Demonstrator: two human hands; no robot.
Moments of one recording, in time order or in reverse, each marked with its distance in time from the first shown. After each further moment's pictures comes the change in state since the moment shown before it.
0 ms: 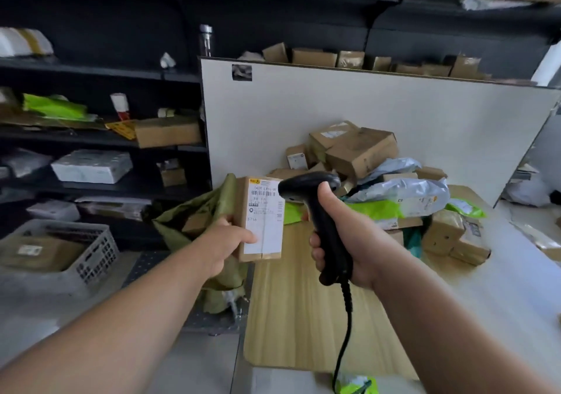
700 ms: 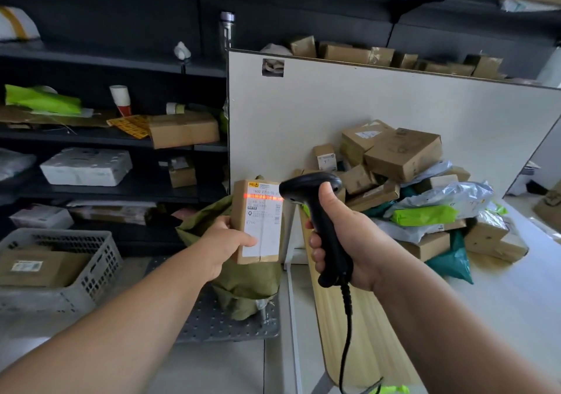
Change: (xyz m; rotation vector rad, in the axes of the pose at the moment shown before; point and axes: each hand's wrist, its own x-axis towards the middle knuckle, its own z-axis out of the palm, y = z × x) left_hand 0.088 0.009 -0.187 0.099 -0.106 -0.063; right_hand 0.078 -0.003 0.190 0.011 0.108 0.069
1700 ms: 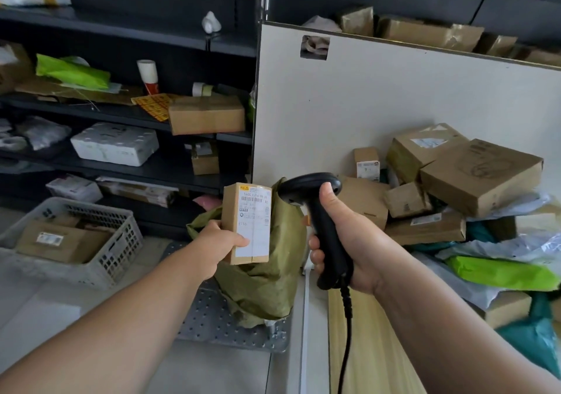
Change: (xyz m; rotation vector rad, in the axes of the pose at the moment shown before) left_hand 0.131 0.007 -0.017 -0.016 0.227 -0.174; right_hand 0.162 -0.046 -0.015 0.003 -0.160 0.123
